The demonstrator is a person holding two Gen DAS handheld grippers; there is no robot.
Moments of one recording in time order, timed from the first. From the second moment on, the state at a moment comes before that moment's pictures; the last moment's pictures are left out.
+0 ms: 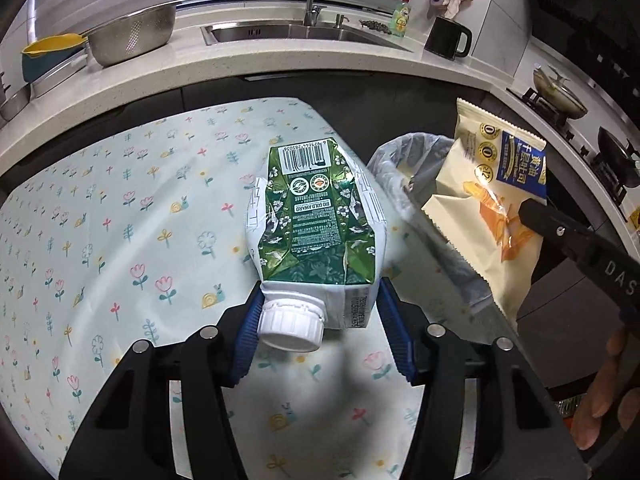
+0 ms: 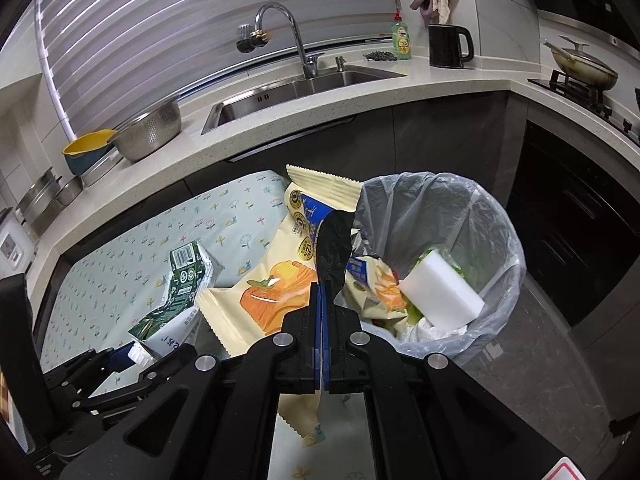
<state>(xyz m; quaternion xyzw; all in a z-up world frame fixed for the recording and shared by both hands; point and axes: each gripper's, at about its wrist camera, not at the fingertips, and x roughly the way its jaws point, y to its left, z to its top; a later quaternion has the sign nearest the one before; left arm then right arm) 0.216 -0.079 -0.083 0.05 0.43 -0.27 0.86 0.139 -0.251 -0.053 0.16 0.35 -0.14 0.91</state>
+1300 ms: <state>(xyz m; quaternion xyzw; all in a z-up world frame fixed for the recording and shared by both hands) 0.234 -0.226 -0.065 0.08 0.41 -0.35 0.83 0.146 -0.365 -0.053 0.16 0.33 -0.23 0.90</state>
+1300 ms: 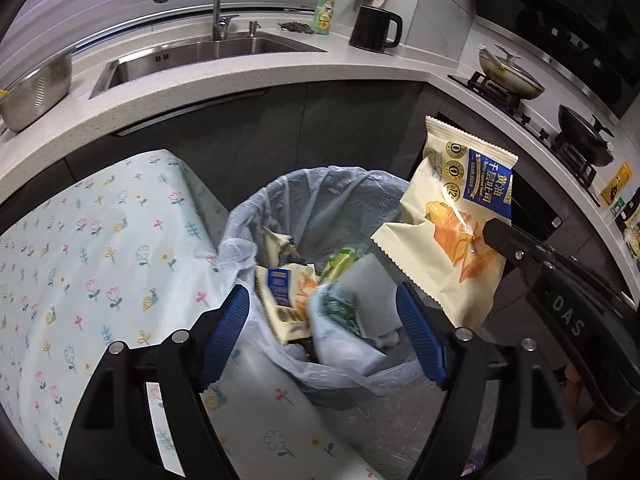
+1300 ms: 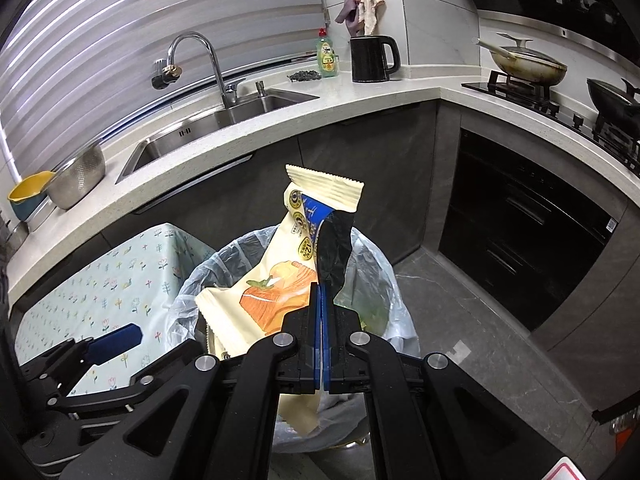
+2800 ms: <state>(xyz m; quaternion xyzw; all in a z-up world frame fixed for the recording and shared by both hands) 0.194 -0.135 -0.036 0.05 0.39 -0.23 0.89 0.092 -0.294 -0.016 0.09 0.35 -0.19 0.91</state>
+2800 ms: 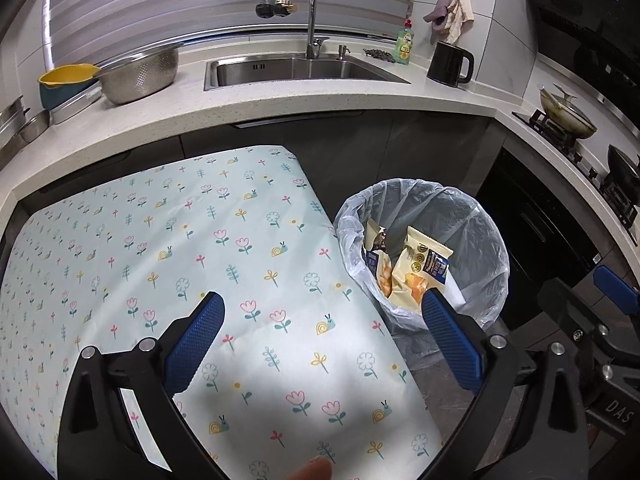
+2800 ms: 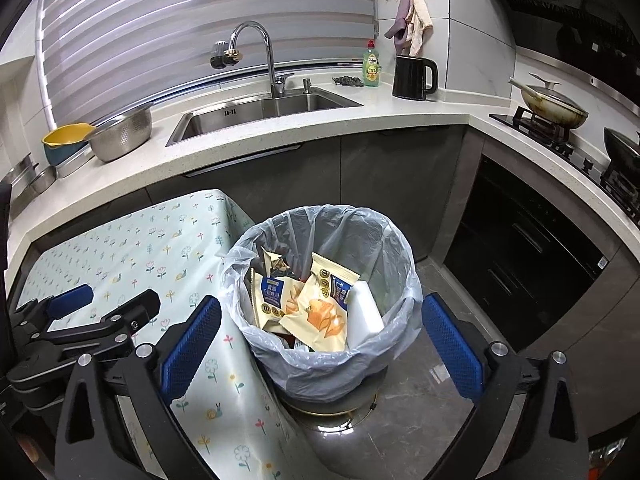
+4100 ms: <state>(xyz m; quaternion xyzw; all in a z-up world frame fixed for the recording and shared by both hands) 0.165 -0.132 -0.049 0.08 0.40 -0.19 0.89 0.071 -0.276 -0.040 0.06 0.38 -0.18 0.91</state>
